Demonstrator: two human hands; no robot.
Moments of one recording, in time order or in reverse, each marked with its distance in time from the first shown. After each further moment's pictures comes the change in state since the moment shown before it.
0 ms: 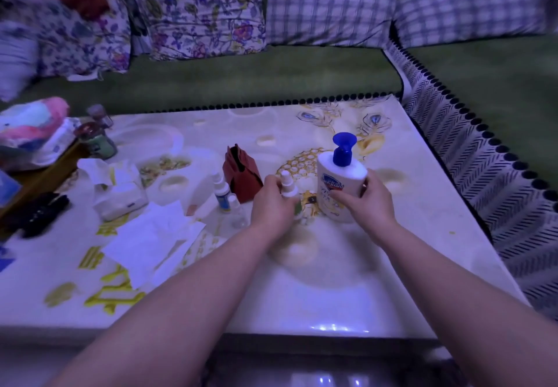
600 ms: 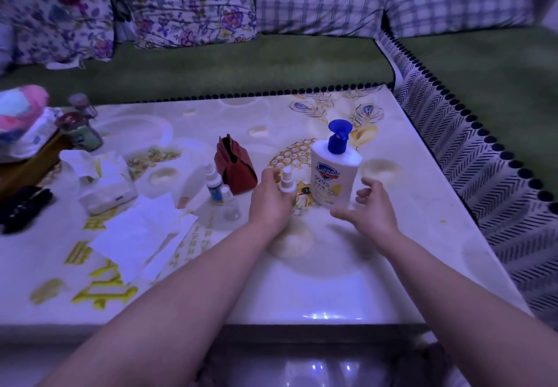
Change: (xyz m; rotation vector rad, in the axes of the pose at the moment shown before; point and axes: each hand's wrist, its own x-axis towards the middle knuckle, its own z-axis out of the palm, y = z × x) left_hand -0.001 -0.013 0.014 -0.065 -0.012 0.060; right_hand -0.019 0.024 -0.009 -0.146 -0.045 0.165
